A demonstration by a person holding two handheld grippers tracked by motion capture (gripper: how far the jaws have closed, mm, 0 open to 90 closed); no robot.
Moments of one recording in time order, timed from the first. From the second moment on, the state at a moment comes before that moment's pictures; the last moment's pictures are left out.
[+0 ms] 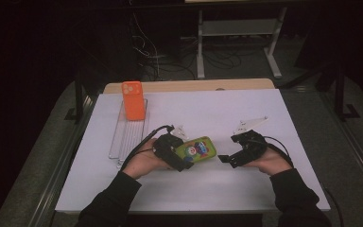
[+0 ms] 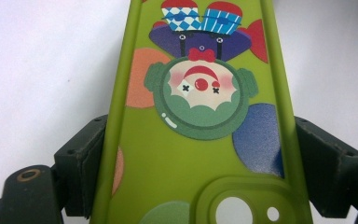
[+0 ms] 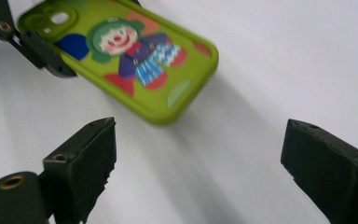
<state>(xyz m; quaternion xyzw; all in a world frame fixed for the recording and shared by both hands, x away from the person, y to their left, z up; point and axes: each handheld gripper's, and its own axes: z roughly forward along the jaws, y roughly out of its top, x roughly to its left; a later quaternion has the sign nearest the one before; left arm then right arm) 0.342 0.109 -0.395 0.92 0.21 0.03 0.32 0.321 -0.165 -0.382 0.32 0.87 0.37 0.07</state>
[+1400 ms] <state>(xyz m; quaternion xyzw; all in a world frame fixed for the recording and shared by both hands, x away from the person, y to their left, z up) 0.339 0.117 -0.399 0.91 0.25 0.02 0.32 0.299 -0.127 -0.420 0.30 0.86 0.34 0.23</state>
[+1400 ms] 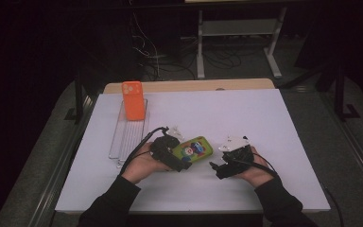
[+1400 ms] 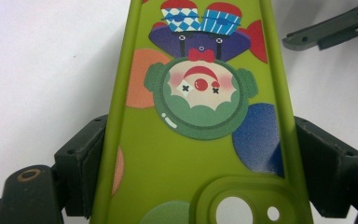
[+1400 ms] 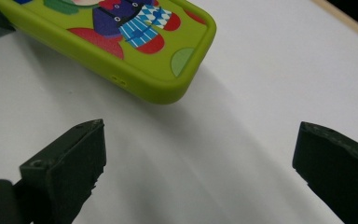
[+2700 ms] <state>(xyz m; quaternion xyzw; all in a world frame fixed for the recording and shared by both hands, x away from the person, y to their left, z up) 0.343 0.122 -0.393 0.90 0.27 0.00 0.33 0.264 -0.082 -0.428 0.01 0.81 0.21 0.55</state>
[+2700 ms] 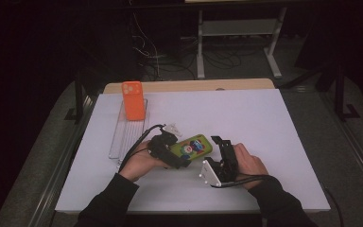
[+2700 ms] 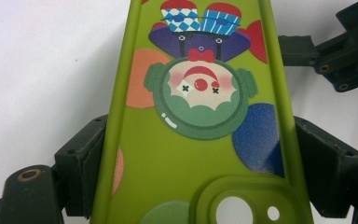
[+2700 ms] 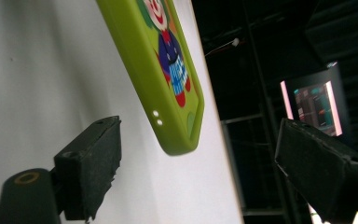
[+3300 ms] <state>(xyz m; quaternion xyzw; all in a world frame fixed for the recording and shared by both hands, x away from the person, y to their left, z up) 0.341 0.121 -0.390 0.91 0.25 -0.01 0.33 0.253 -0.063 -0.445 -0.08 0.79 0.16 0.59</state>
